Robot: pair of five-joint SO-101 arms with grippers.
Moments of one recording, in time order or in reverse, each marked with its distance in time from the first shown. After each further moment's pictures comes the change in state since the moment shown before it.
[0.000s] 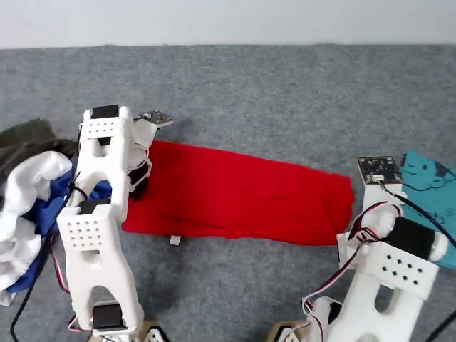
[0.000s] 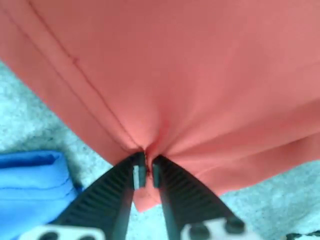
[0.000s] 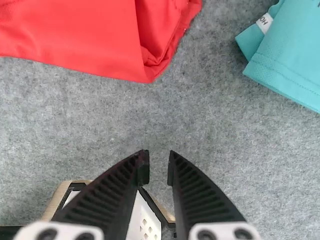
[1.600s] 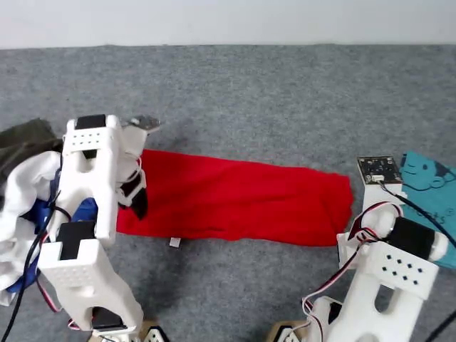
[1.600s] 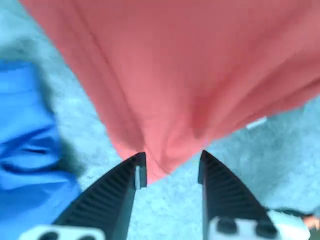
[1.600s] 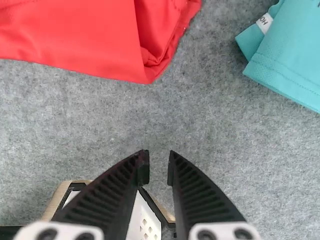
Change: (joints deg) left arm -1.1 -23.6 22.2 -2.3 4.2; right arm 0.0 0.0 0.0 0.0 0.0
